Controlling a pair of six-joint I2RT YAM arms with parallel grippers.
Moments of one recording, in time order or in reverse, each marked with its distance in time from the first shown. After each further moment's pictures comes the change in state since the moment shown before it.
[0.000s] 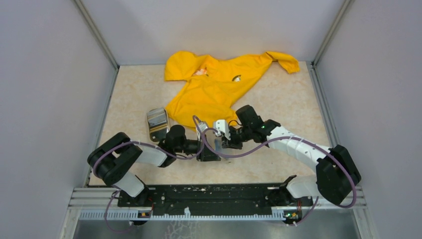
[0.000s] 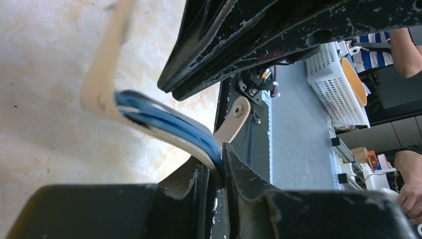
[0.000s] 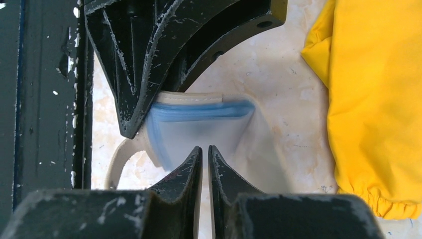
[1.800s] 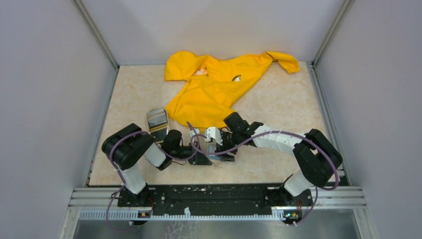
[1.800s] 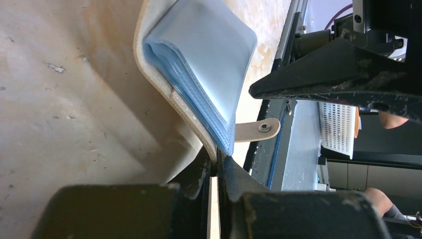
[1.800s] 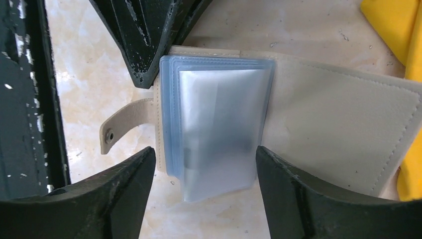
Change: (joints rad) left arm 0.114 0.202 -0.109 0.064 -0.011 -0.108; right arm 0.072 0.214 0.002 0.050 0.119 0.066
